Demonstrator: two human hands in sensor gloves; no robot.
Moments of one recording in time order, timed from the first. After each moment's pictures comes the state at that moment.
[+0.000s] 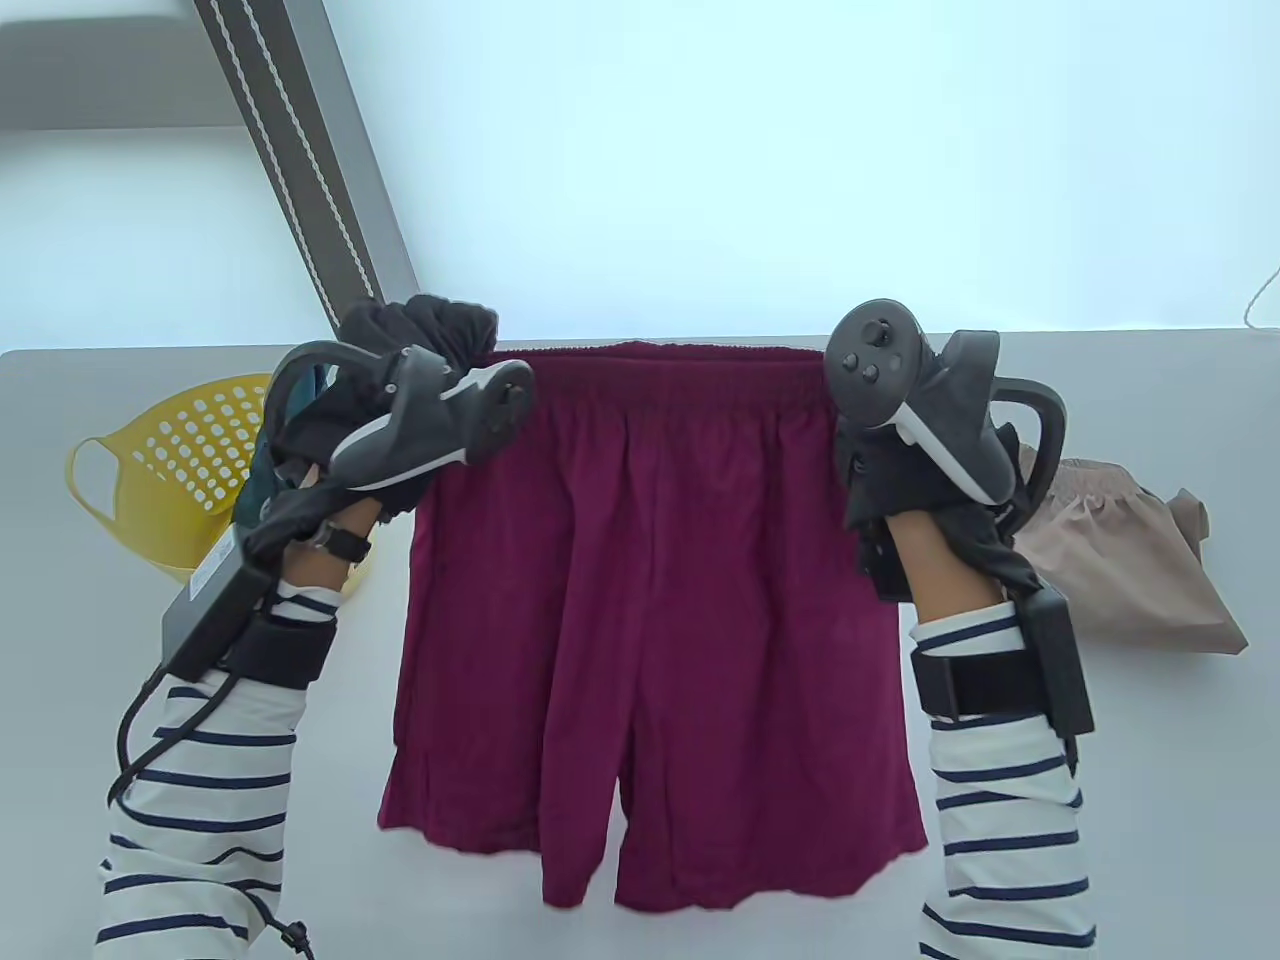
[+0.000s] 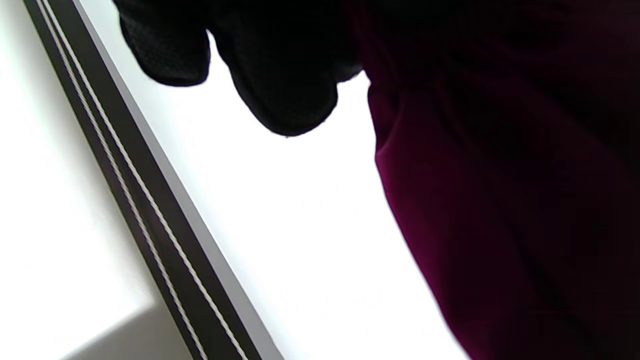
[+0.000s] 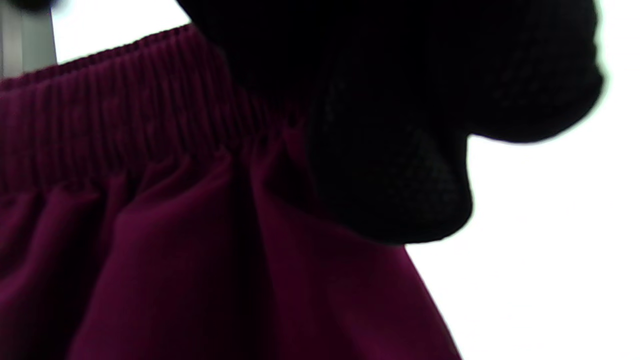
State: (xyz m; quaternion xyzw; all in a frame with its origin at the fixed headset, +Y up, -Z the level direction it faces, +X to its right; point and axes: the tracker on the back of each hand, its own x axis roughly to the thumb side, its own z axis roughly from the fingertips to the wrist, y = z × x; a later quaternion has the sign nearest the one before) left_hand -0.162 -0.451 -0.374 0.33 -0.04 -0.26 0.91; right_hand 0.128 -0.436 -0.339 -0.09 -0.34 0.93 0.11
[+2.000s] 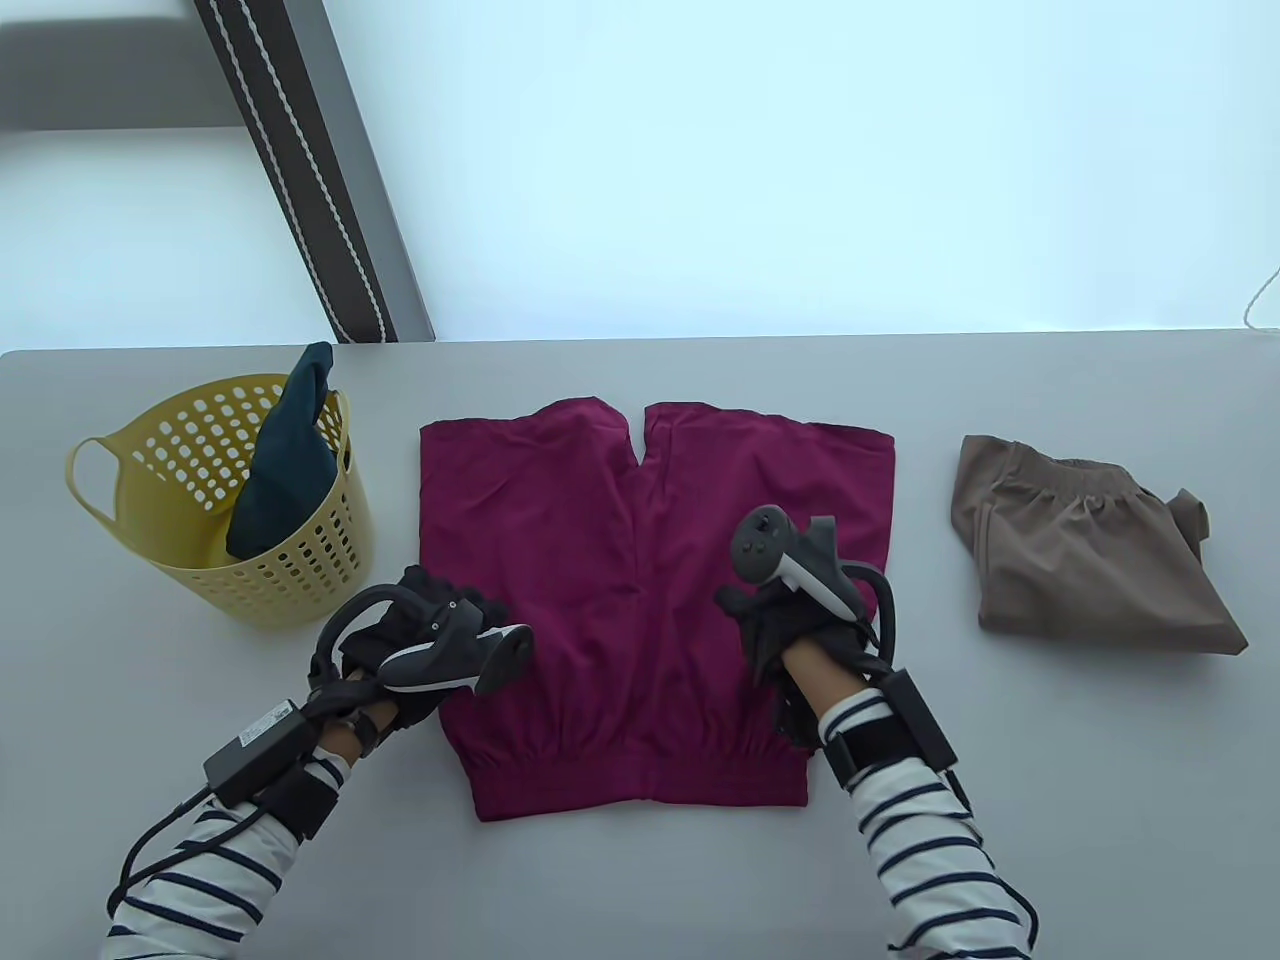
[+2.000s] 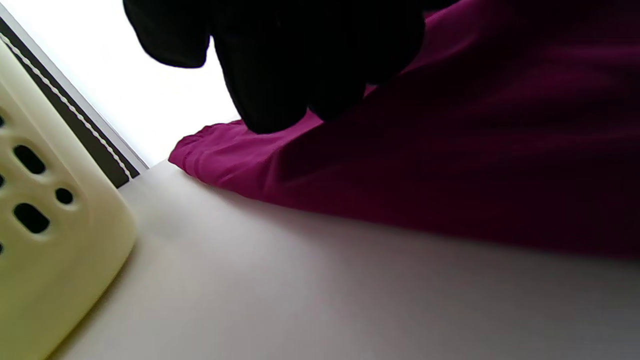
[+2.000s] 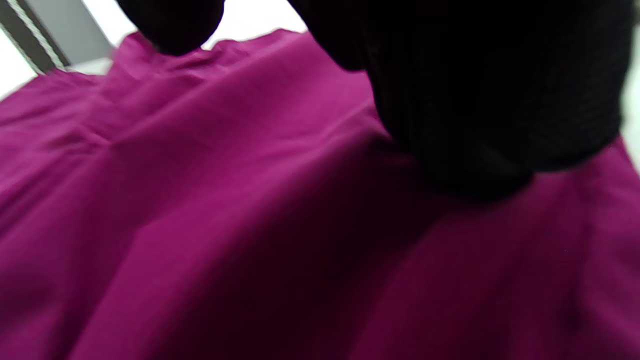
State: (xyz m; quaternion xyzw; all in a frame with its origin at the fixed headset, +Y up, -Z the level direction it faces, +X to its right) left_hand -0.192 -0.737 -0.329 -0.10 -0.25 -0.24 0.93; right_hand 0.106 -0.740 -0.398 -0.06 0.26 0.96 0.08
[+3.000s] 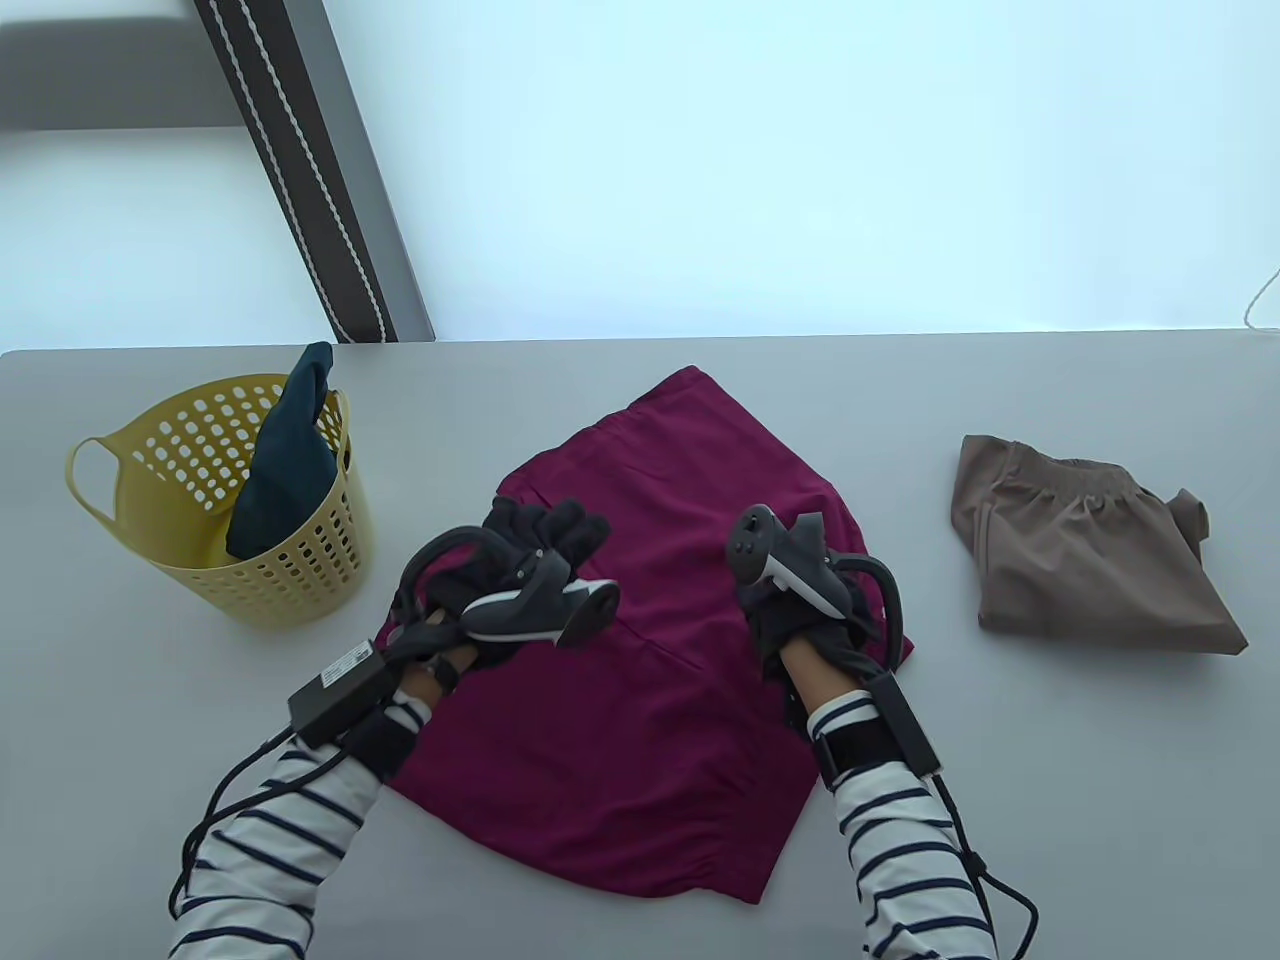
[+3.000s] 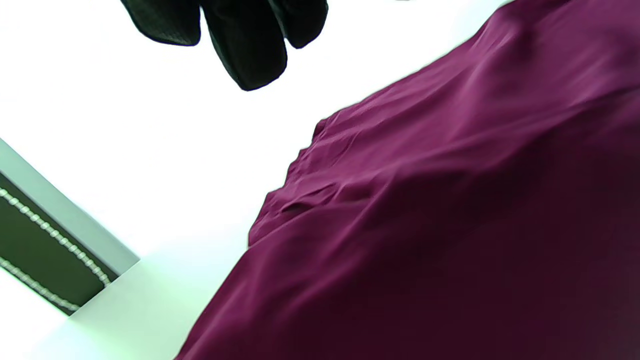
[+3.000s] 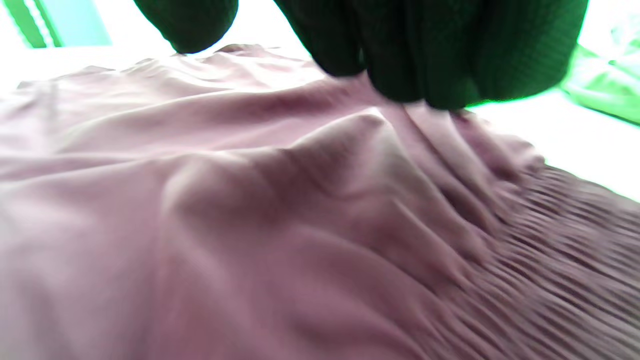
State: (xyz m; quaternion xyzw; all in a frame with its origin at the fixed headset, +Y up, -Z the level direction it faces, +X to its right) left_hand -0.121 -0.704 -0.392 -0.03 -0.24 -0.29 0.93; right_hand 0.111 -0.711 -0.361 -0.02 0.19 0.98 0.00
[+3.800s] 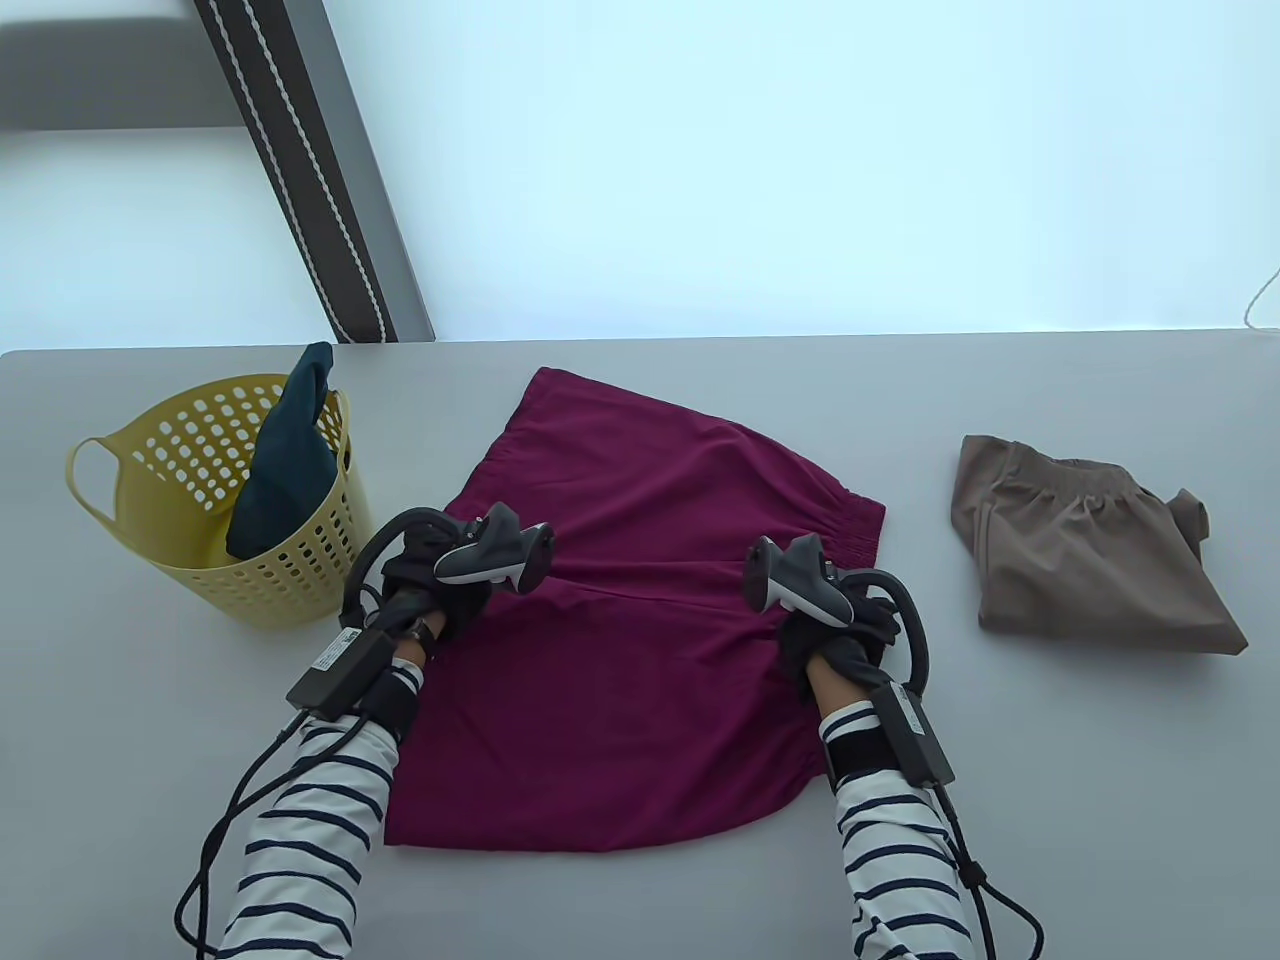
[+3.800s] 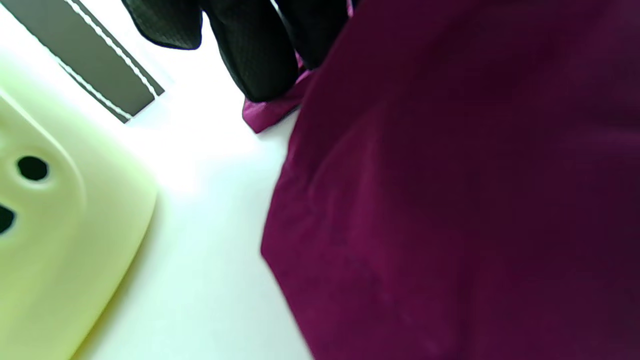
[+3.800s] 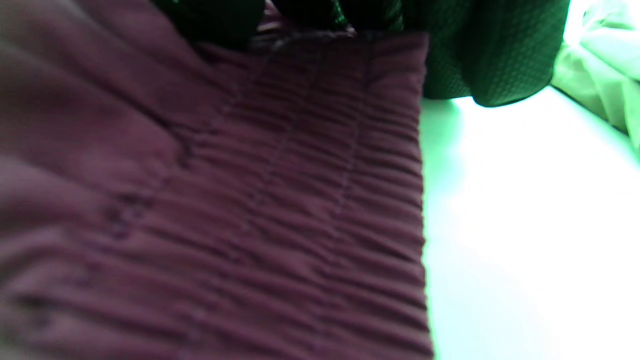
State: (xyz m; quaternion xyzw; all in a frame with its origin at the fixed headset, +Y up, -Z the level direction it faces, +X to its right) left_hand -0.189 -0.745 -0.411 -0.17 -0.14 -0.28 0.94; right_hand 0.126 -0.763 -0.379 -0.04 0.23 0.96 -0.13
